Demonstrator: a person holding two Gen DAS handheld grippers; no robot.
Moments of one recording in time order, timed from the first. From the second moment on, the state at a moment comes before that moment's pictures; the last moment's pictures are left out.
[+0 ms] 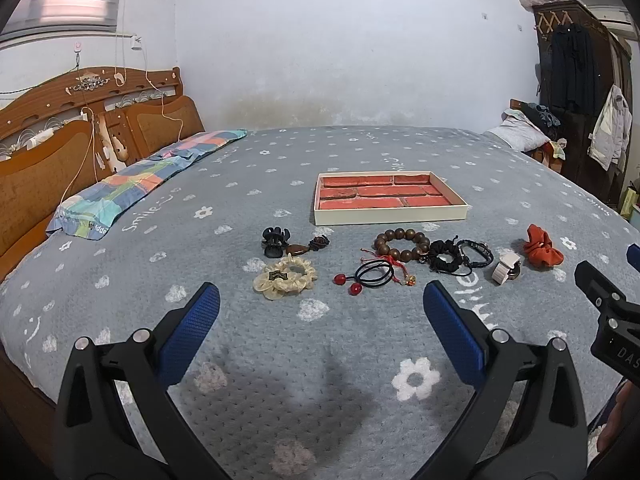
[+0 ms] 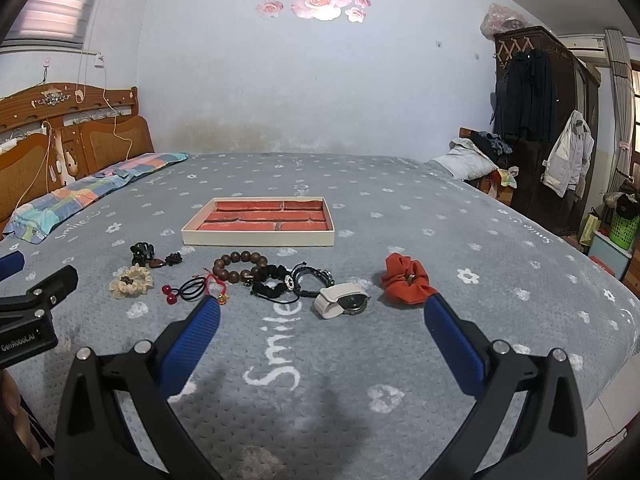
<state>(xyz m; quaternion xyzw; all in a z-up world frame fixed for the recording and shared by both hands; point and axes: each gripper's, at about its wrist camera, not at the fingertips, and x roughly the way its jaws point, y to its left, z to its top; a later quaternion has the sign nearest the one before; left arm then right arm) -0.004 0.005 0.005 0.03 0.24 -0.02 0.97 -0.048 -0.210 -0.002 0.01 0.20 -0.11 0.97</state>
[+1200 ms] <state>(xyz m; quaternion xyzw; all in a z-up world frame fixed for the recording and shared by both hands) 0.027 0.001 -0.021 0.04 0.25 -0.03 0.97 -0.025 -0.202 -0.025 -0.02 0.18 -0.12 0.98</state>
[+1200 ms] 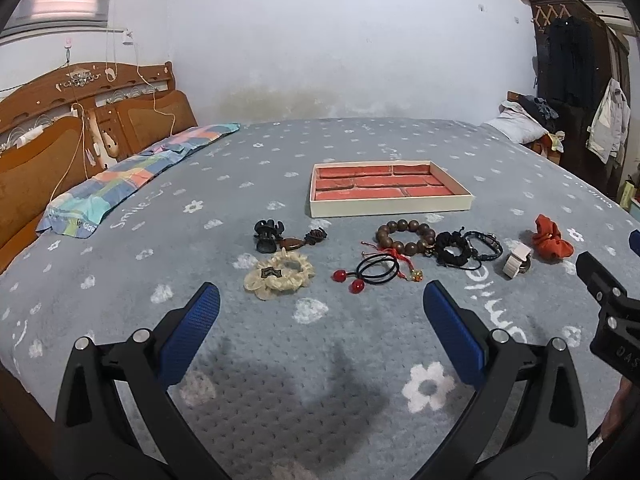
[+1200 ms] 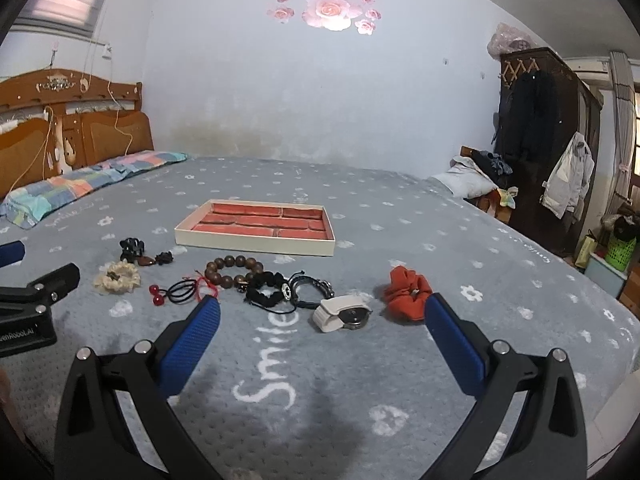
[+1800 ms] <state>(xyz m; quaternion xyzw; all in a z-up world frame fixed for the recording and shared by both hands) 0.059 -0.002 -0.047 0.04 0.28 -0.03 0.96 0.008 -0.216 -0.048 -0.01 0.21 -0.15 0.97</state>
